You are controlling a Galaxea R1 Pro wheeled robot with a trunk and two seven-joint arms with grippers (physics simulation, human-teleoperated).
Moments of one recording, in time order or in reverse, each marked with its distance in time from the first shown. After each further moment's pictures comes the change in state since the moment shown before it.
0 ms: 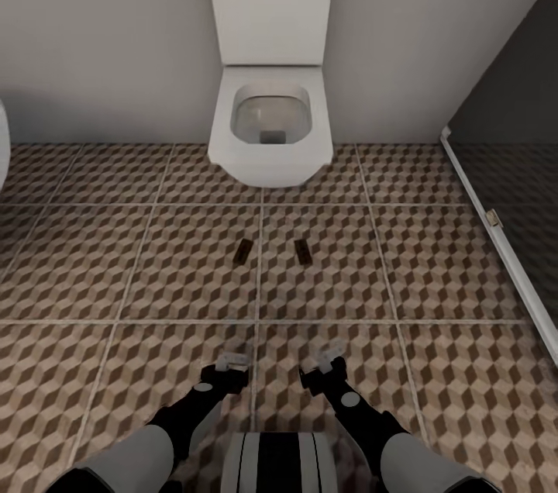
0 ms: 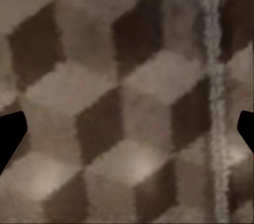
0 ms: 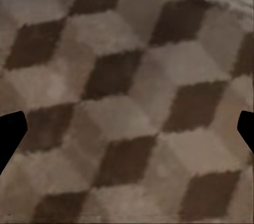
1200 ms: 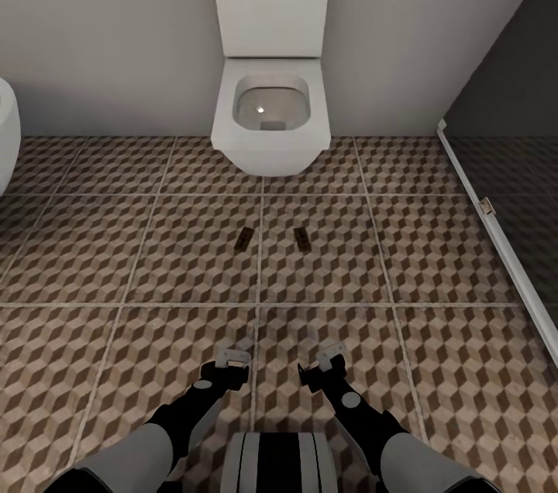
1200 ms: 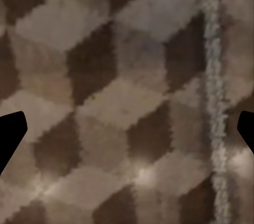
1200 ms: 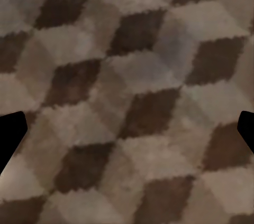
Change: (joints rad) left arm 0.000 0.006 0.001 -0.022 -0.002 0.000 0.000; right arm 0.000 0.000 0.000 -0.001 0.001 -0.047 0.000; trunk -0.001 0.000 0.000
